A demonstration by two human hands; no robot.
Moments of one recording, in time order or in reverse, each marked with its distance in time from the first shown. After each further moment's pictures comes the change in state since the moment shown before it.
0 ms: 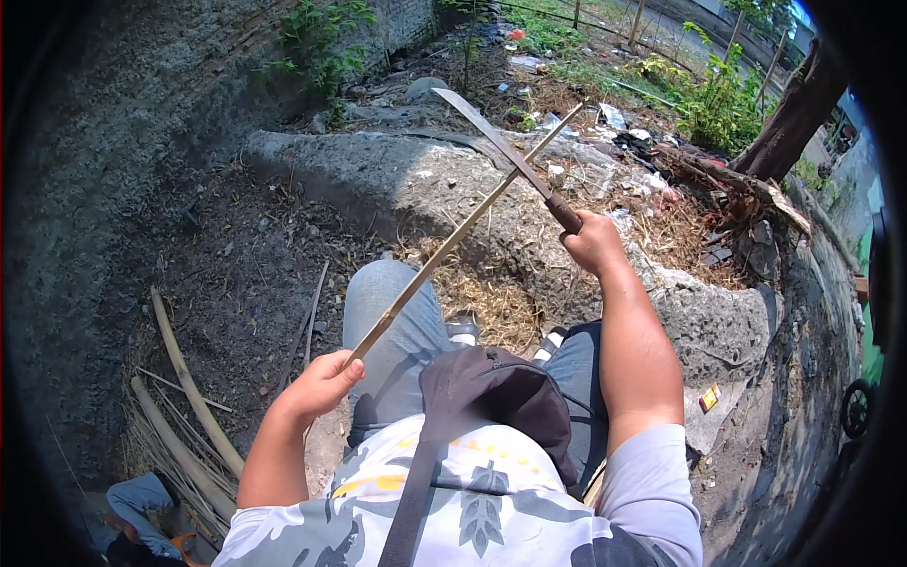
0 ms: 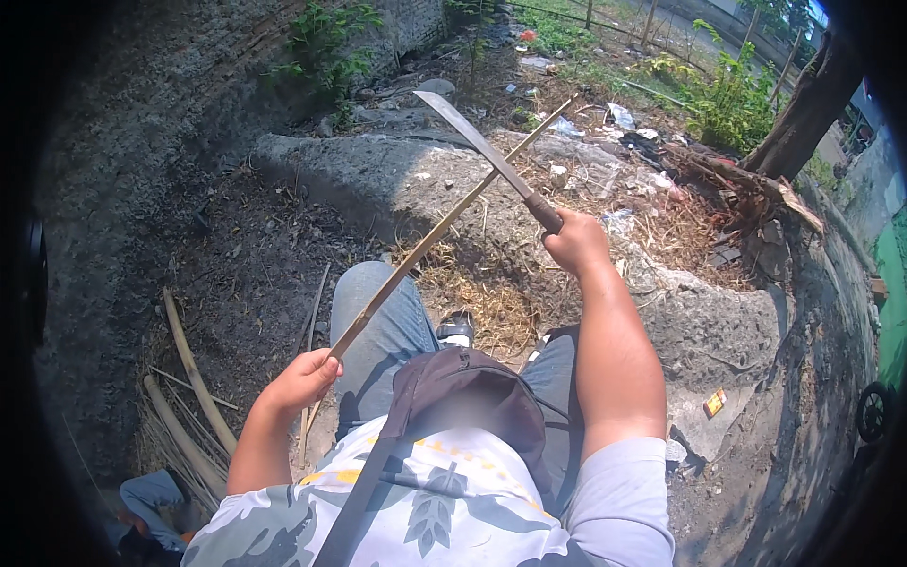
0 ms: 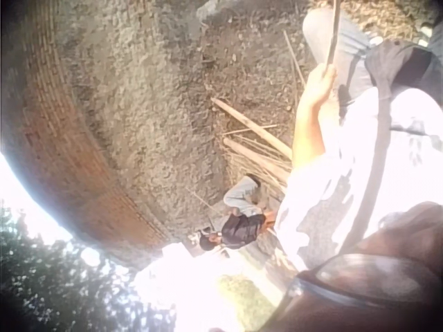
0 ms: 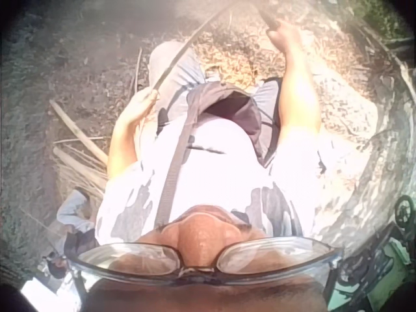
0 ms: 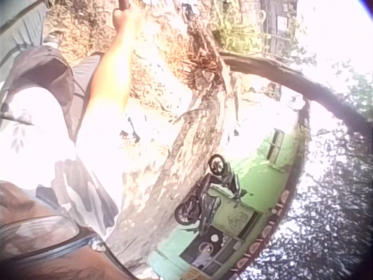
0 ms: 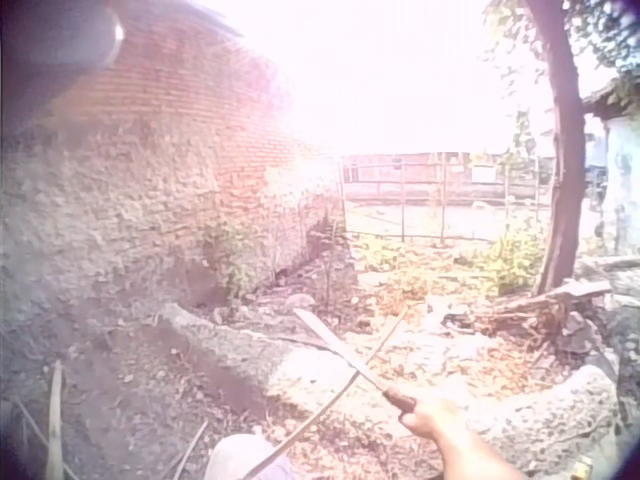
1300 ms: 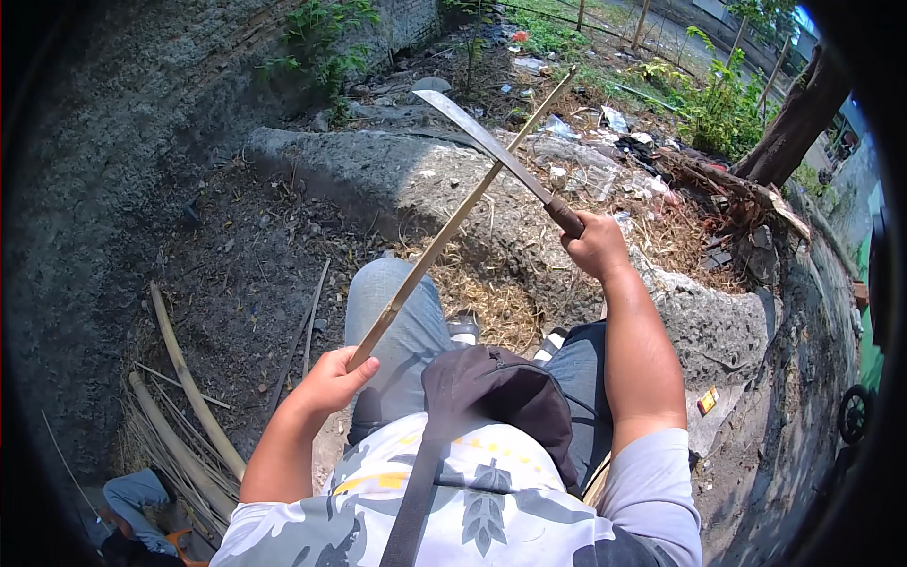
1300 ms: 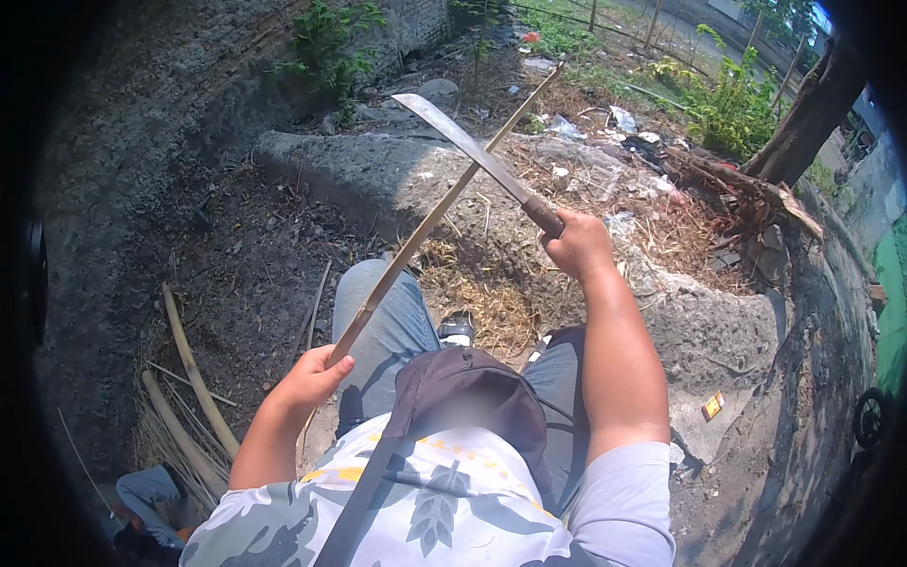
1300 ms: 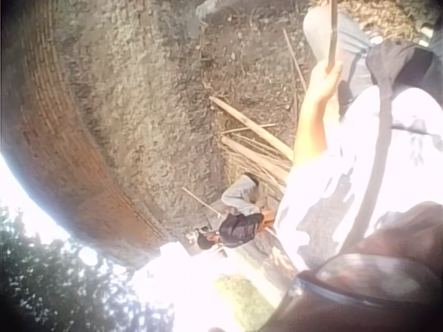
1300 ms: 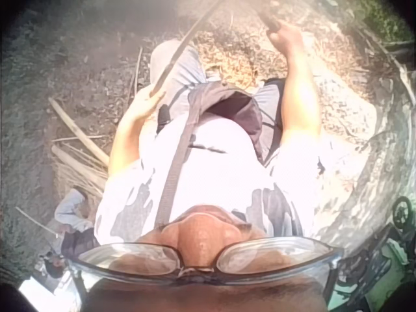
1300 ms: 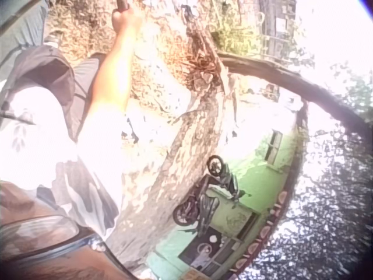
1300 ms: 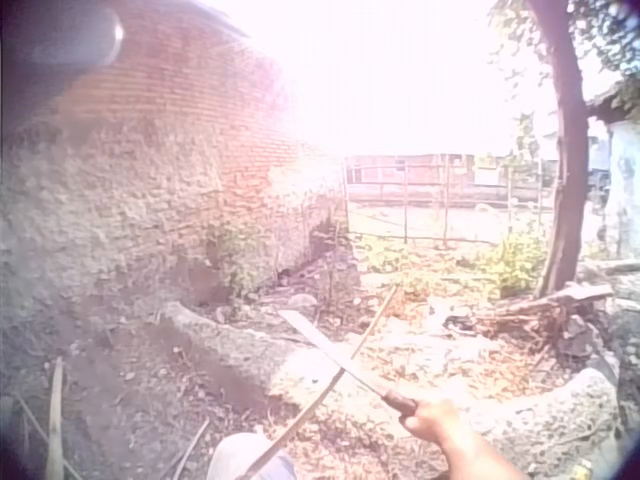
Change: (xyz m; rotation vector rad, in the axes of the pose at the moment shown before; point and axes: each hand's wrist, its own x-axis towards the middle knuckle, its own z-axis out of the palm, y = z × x) left_hand 0.008 0.002 0.015 -0.078 0.081 0.048; right_hand -0.010 -0.012 -0.007 0.045 0.044 -0.097
